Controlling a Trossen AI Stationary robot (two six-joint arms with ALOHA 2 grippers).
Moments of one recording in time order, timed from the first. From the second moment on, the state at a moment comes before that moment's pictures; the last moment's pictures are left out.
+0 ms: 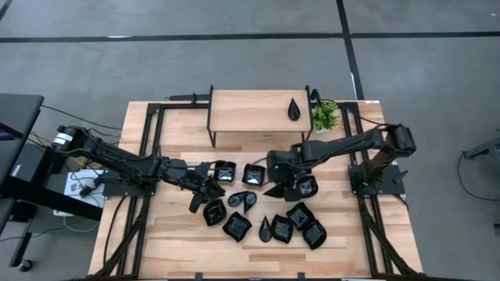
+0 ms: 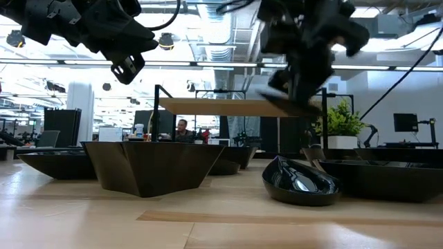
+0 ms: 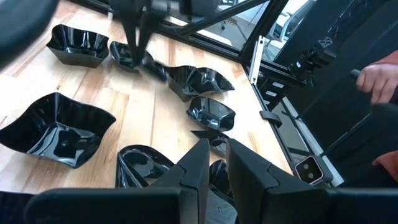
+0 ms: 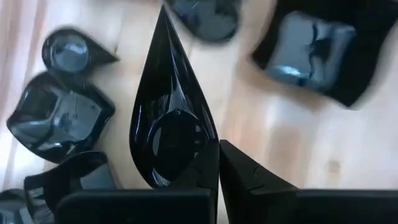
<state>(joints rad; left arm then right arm) -0.26 1.12 0.41 0.43 0.03 -0.37 0.03 1.58 1.11 -0.68 -0.19 -0.12</state>
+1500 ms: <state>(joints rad) -0.25 1.12 0.41 0.44 0.03 -0.28 -0.62 1.30 1.11 -0.71 0.16 0.77</state>
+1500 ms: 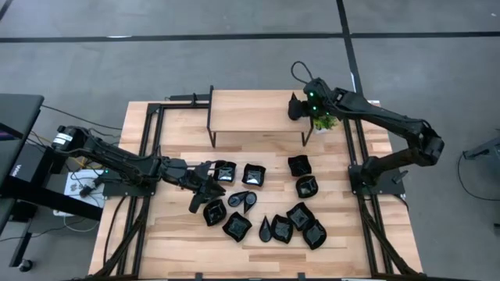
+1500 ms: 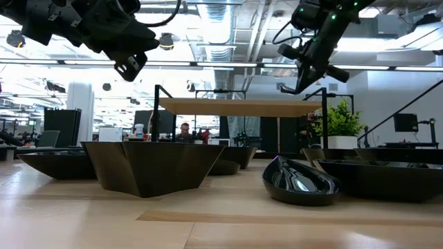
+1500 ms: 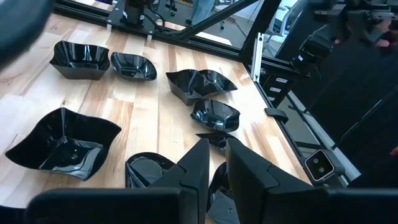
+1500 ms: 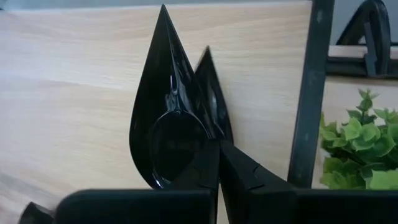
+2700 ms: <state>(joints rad) -0.25 1.12 0.41 0.44 0.03 -0.29 -0.62 1.36 1.12 -0.72 0.18 0.74</state>
